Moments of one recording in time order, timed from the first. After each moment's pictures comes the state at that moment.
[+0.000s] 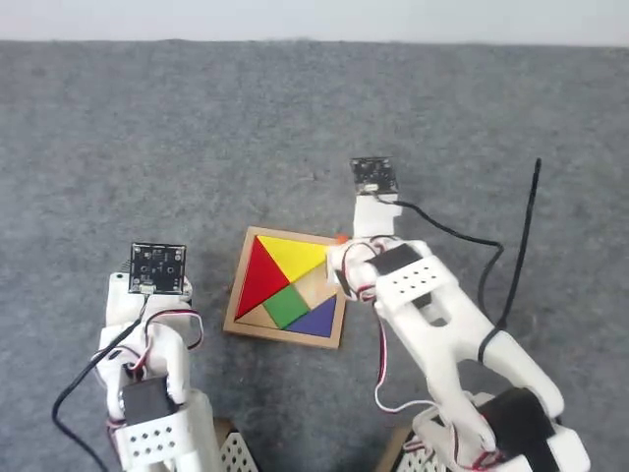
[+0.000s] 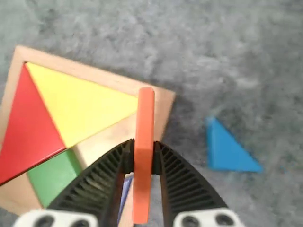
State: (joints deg) left arm -21.1 -103.1 97.2 47.3 -14.8; right arm -30.6 -15.6 47.6 40.8 -21.8
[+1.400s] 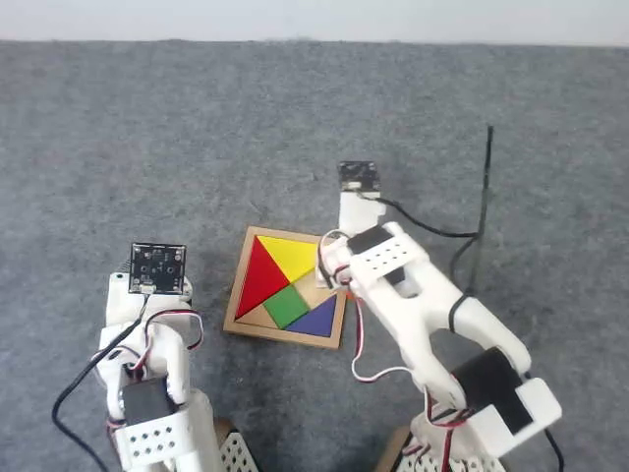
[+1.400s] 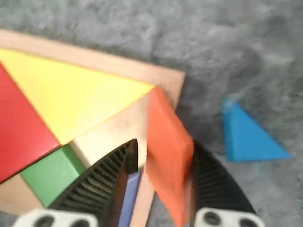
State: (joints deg) left arm -21.1 -103.1 97.2 47.3 -14.8; right arm -34.6 -2.2 36.7 48.6 -27.2
